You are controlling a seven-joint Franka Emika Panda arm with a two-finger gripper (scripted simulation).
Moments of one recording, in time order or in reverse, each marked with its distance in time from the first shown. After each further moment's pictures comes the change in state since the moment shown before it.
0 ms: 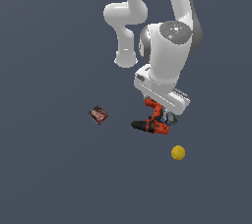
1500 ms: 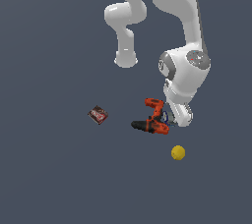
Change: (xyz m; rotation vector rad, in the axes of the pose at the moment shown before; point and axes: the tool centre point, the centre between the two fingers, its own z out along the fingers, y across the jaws) arm -0.077 -0.053 0.096 0.017 0.037 0.658
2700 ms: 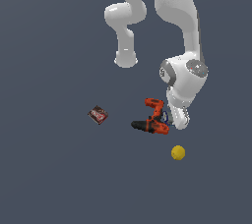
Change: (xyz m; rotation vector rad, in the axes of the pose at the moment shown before) arm -0.014 0.004 0.039 0.013 0.013 0.123
